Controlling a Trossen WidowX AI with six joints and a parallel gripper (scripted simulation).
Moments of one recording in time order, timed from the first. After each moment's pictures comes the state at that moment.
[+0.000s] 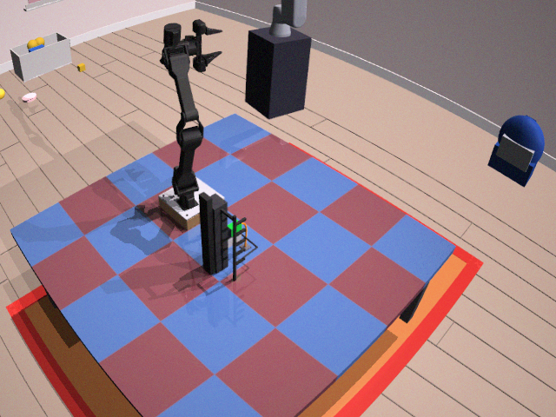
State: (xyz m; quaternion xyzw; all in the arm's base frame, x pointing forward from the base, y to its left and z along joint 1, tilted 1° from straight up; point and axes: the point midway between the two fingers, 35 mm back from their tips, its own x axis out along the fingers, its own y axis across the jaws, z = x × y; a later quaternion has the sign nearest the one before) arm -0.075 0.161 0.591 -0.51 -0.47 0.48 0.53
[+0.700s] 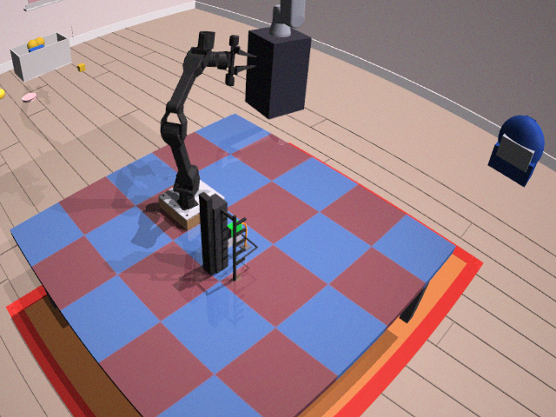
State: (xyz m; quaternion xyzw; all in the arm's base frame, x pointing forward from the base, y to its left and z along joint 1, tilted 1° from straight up) arm -0.040 0.275 0.509 -0.69 -0.40 0.35 0.49
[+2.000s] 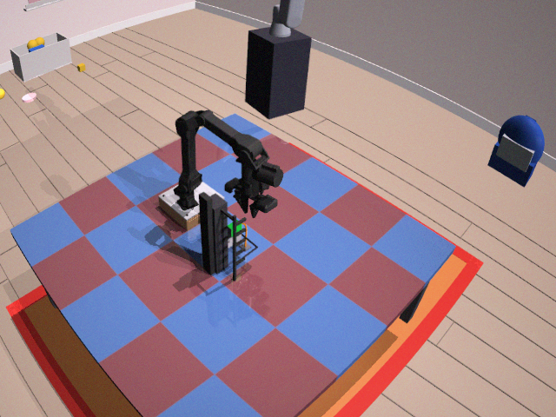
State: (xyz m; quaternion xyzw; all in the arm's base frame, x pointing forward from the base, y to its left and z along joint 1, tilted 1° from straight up) arm 0.271 0.107 0.138 -0.59 0.42 0.53 0.45
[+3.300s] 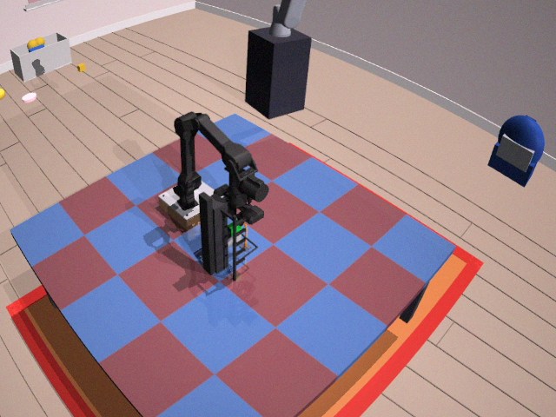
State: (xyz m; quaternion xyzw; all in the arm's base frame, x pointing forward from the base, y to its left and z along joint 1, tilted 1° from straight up) arm 0.275 0.057 0.128 -0.55 0.45 0.53 0.46
